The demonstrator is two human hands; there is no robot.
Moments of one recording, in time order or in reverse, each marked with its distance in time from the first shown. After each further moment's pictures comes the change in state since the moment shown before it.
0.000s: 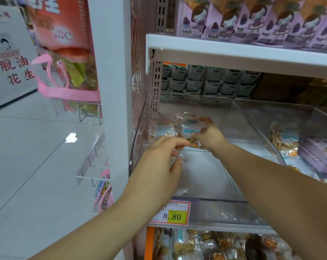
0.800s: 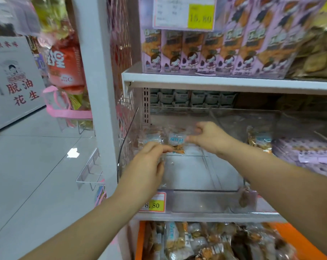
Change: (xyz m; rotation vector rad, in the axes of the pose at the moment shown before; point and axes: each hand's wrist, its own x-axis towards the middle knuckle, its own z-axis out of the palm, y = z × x) left_hand -0.006 0.020 0.002 0.240 0.024 0.078; right_hand -0.065 -0.036 -0.071 -0.188 -0.117 -0.115
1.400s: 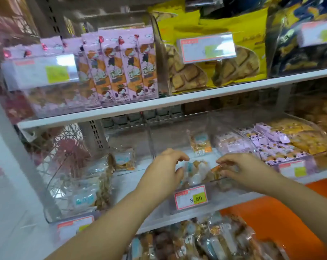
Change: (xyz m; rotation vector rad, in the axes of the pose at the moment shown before) left_hand 0.050 0.163 0.089 0.076 -0.335 0.149; right_hand -0.137 0.168 -0.152 -0.315 0.071 -0.055
